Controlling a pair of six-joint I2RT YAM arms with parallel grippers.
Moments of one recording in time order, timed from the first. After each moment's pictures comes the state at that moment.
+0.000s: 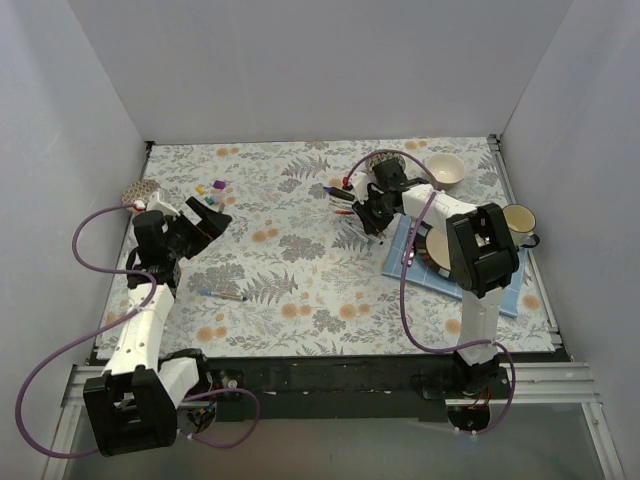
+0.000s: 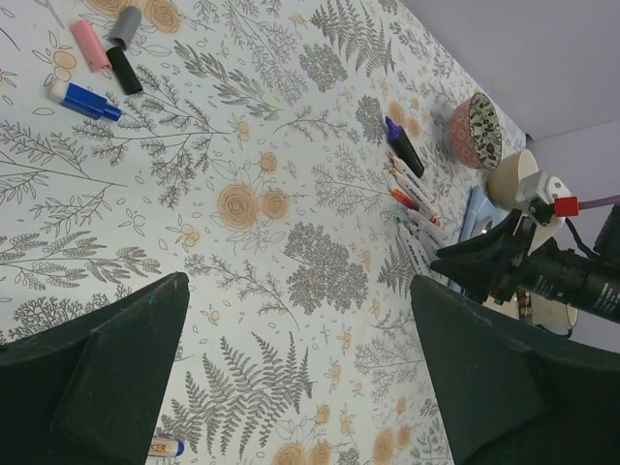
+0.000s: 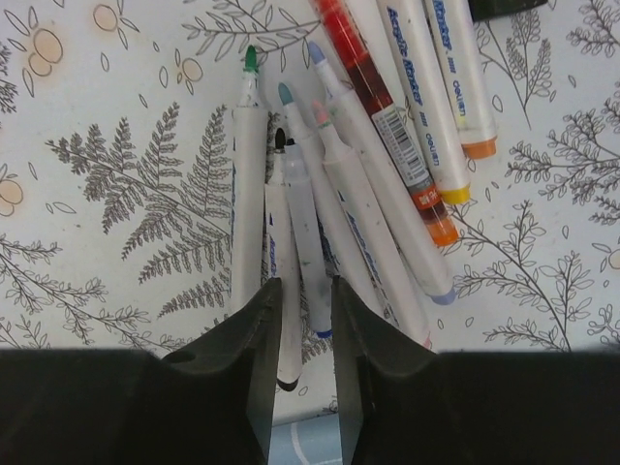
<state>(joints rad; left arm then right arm) 0.15 1.00 0.65 -0.09 0.38 -0.66 0.42 2.00 1.42 -0.47 -0.29 -0.45</state>
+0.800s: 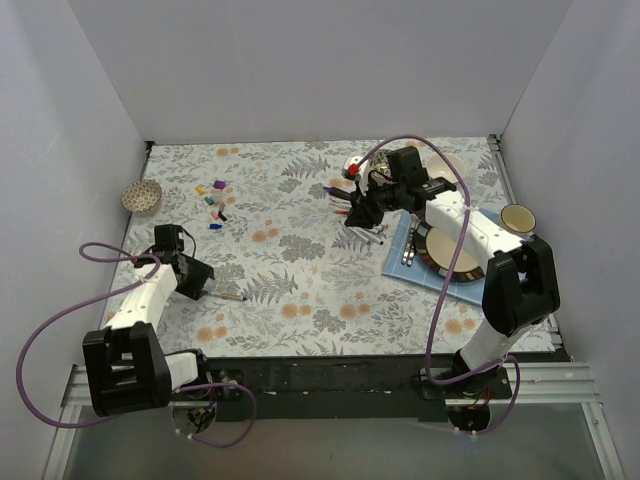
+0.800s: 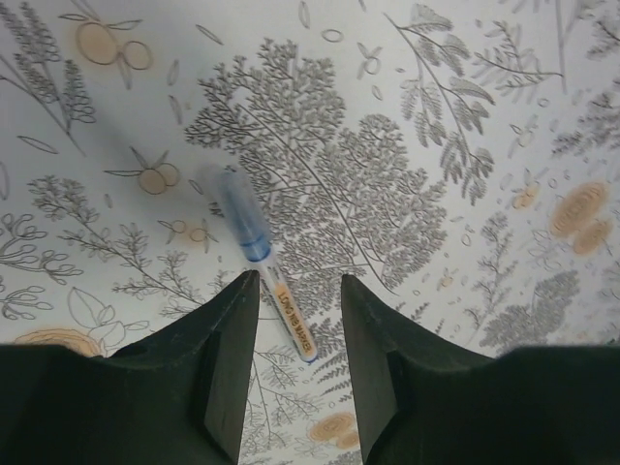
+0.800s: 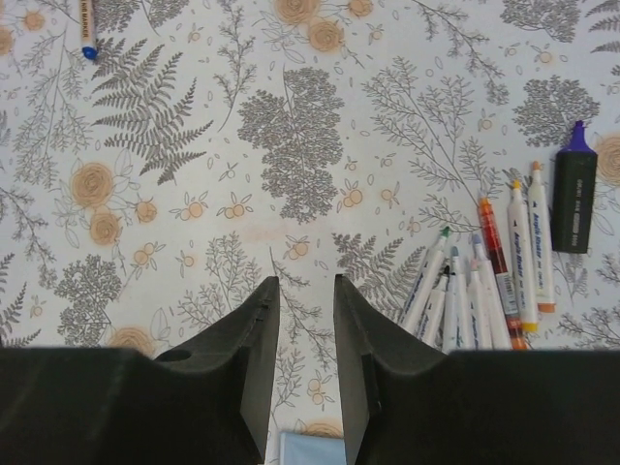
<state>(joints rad) 0.14 1.18 0.66 -0.62 0.00 -1.00 0.44 1.66 1.34 -0.44 -0.72 -0.47</state>
